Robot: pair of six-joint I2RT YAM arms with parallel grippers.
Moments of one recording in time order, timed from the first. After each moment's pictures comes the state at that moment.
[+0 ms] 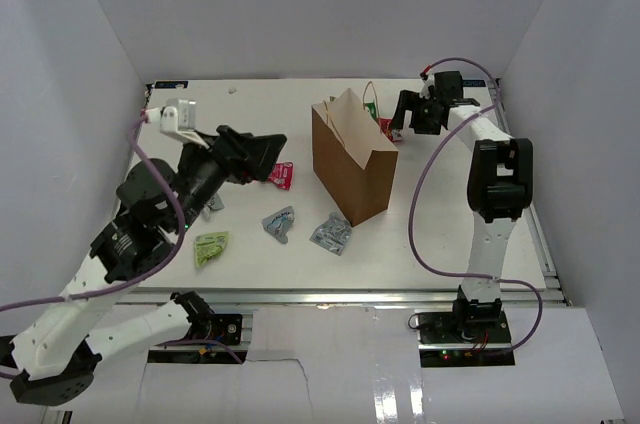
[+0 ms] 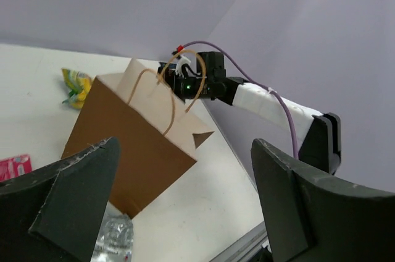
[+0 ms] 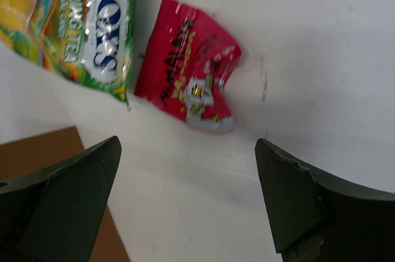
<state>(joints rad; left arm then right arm) -0.83 0.86 1.25 -0.27 -0.26 -0.52 0.08 2.07 1.62 -0.37 -0.35 0.17</state>
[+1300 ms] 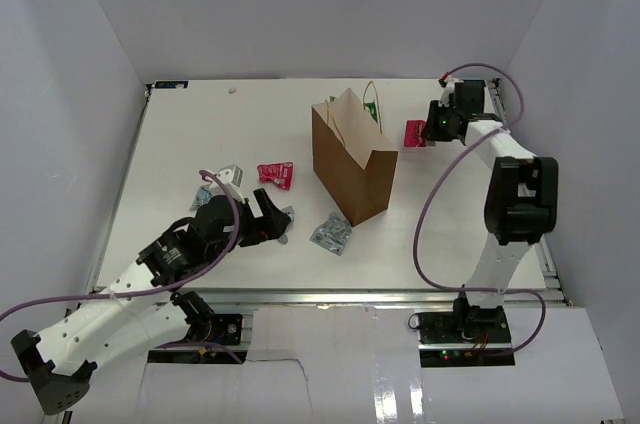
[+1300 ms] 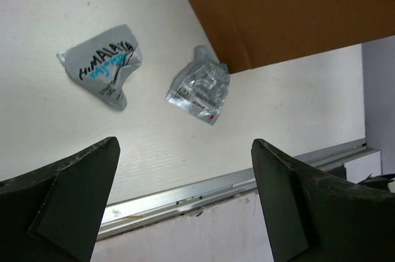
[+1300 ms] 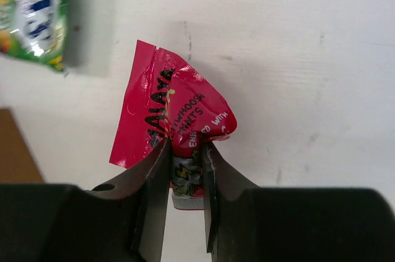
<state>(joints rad) -0.83 0.72 0.78 -0.60 -0.30 -0.83 0.05 1.99 1.47 -0.28 -0.18 0.09</state>
